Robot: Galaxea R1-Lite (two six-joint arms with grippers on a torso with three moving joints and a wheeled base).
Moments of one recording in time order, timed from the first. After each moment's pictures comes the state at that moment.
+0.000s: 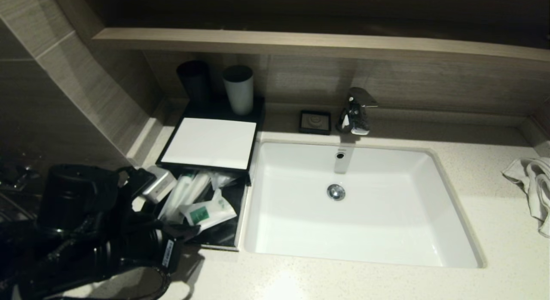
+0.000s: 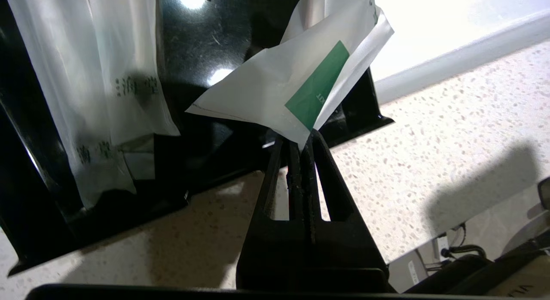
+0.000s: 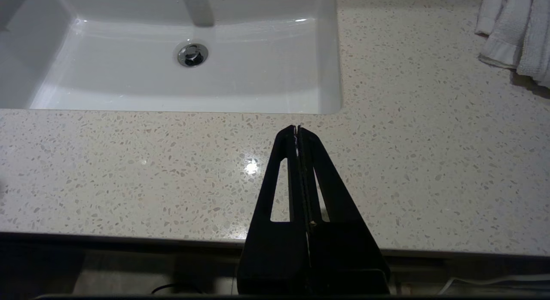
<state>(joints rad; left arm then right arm) -0.47 1.40 -0.55 -0.29 -0.11 -0.01 0.00 0.00 0.00 0.00 -0.01 0.04</state>
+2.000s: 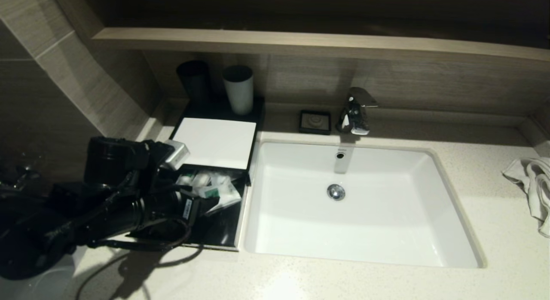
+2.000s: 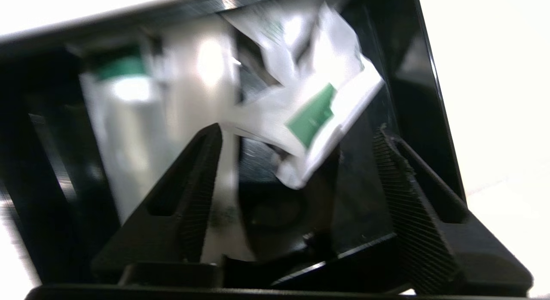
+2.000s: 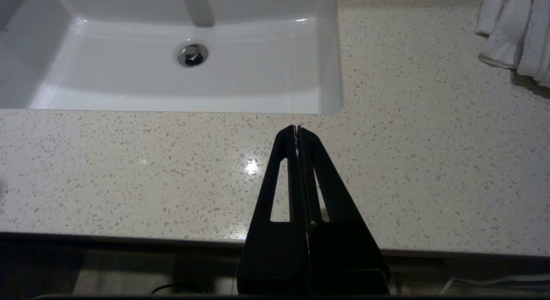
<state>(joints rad) -0.36 1.58 -0.70 -0.41 -0.11 0.07 0.00 0.00 0.00 0.00 -0.01 0.04</state>
